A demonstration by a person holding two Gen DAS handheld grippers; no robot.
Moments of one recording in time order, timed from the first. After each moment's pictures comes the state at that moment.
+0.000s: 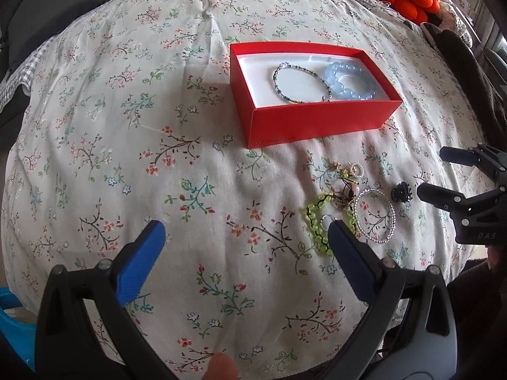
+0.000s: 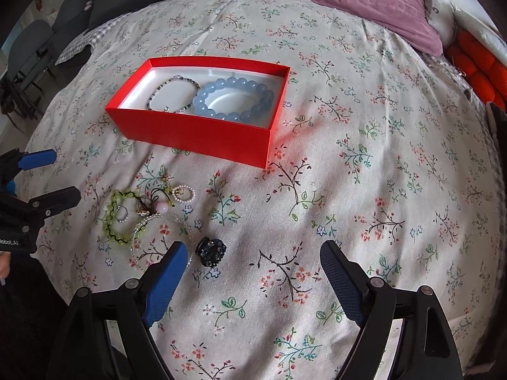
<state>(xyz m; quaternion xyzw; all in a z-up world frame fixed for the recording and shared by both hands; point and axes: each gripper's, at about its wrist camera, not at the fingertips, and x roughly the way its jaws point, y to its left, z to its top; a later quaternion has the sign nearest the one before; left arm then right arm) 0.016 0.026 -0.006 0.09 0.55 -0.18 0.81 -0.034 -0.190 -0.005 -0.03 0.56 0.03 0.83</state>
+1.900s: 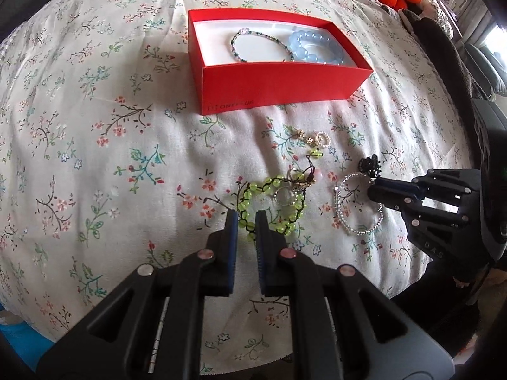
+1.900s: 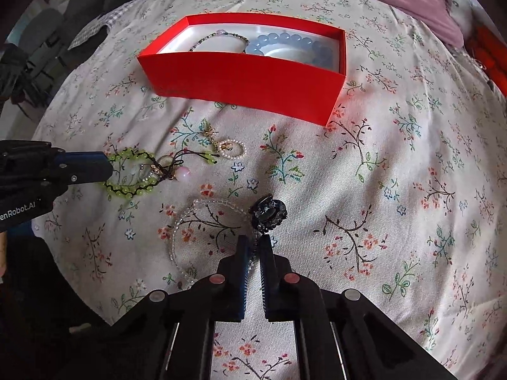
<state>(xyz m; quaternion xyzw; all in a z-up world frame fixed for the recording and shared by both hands) -0.003 0.014 -0.019 0.06 0.58 -0.25 0.77 -0.067 -0.150 -0.038 -0.02 0.58 0.07 0.81</state>
